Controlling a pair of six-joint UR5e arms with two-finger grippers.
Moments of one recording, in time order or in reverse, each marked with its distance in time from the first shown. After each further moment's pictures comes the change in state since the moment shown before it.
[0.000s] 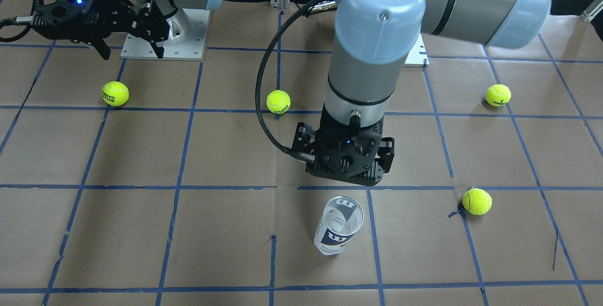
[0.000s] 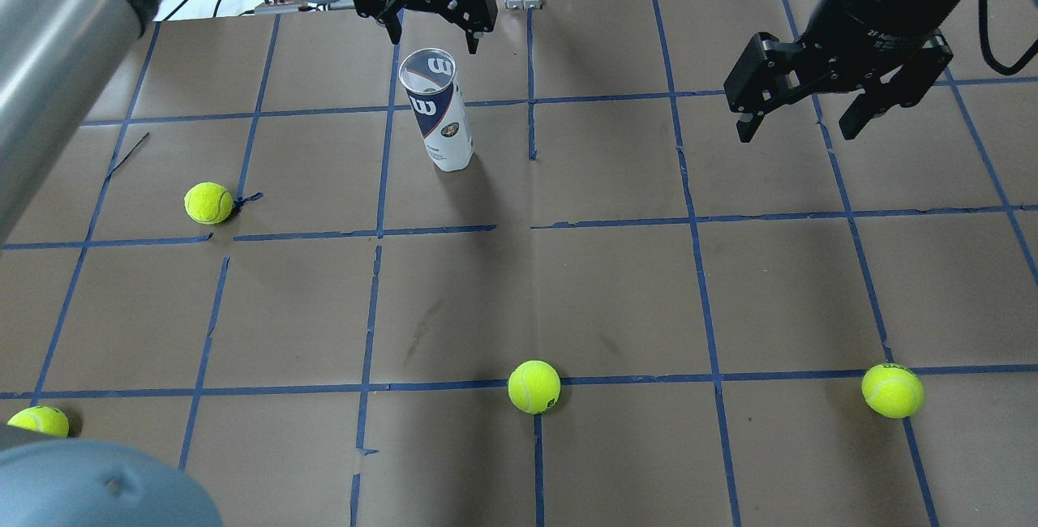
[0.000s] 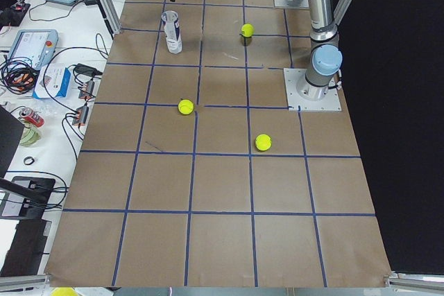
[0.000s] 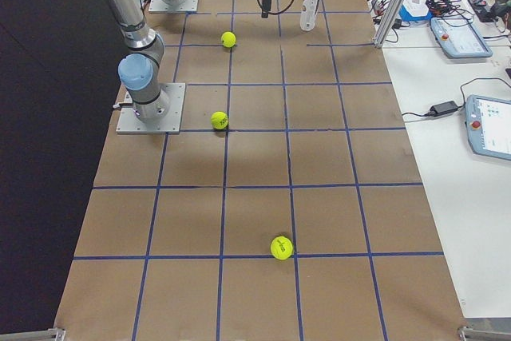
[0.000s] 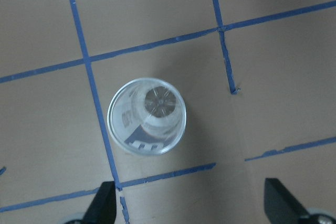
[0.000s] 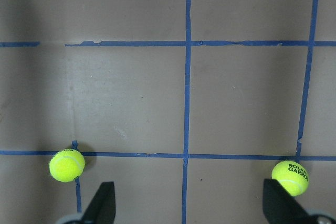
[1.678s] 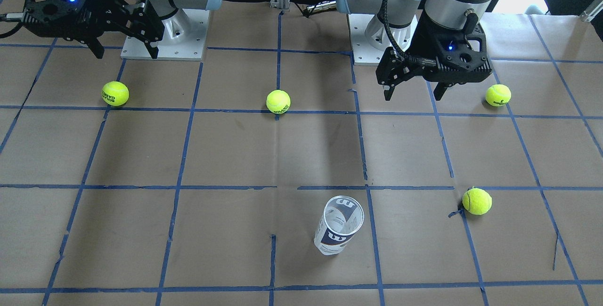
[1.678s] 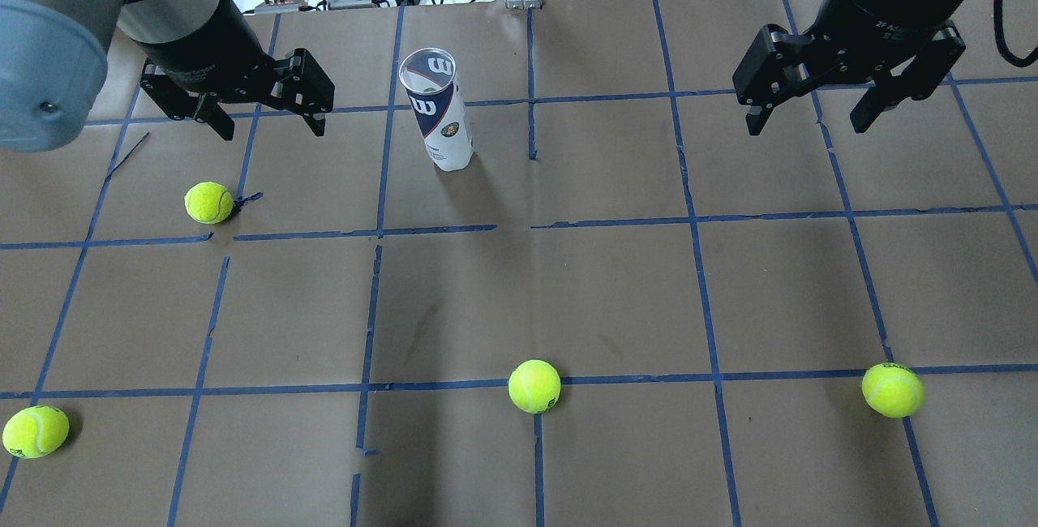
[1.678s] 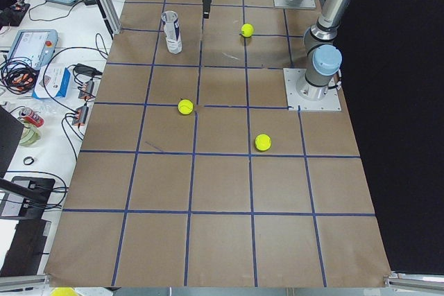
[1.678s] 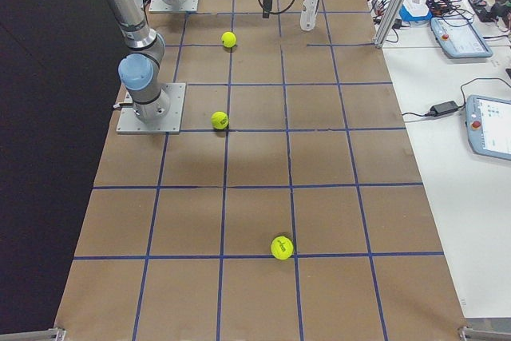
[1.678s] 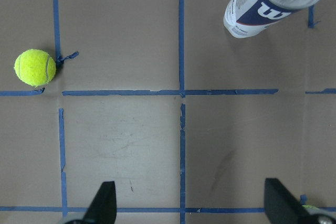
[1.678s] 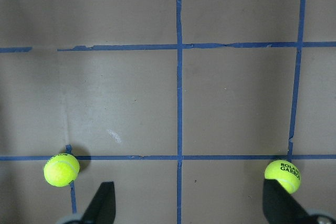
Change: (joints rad) left arm 0.194 0.380 -0.416 0.021 -0.005 0.007; right arm -0.005 0.003 -0.012 0.002 -0.020 0.011
